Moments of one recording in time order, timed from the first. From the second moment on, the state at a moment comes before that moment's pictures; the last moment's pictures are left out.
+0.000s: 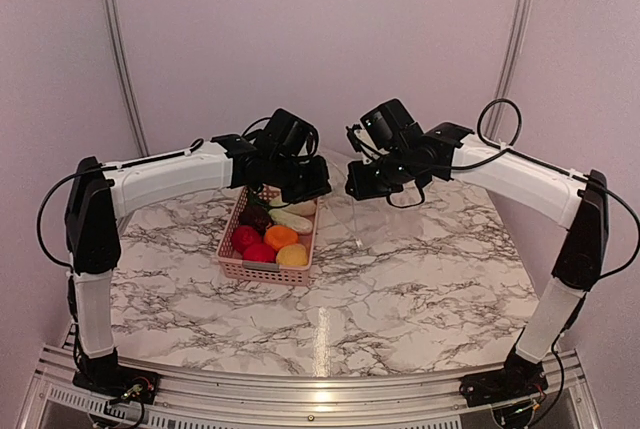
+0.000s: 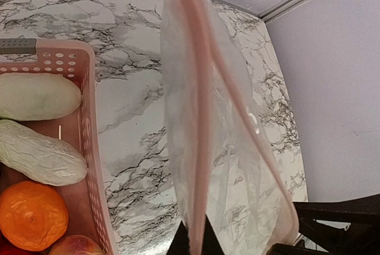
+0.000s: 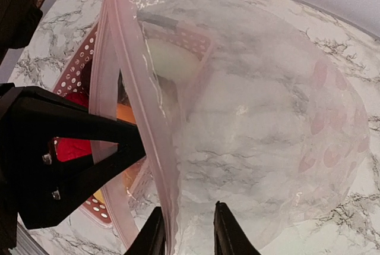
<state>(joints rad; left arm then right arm) -0.83 2.02 1.81 -0.48 0.03 -0.81 0.77 1.73 1.62 -0.71 0.11 0.37</state>
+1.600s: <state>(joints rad) -0.81 2.04 1.83 -0.47 0.04 -0.81 0.77 1.70 1.64 -0.69 0.35 0.35</state>
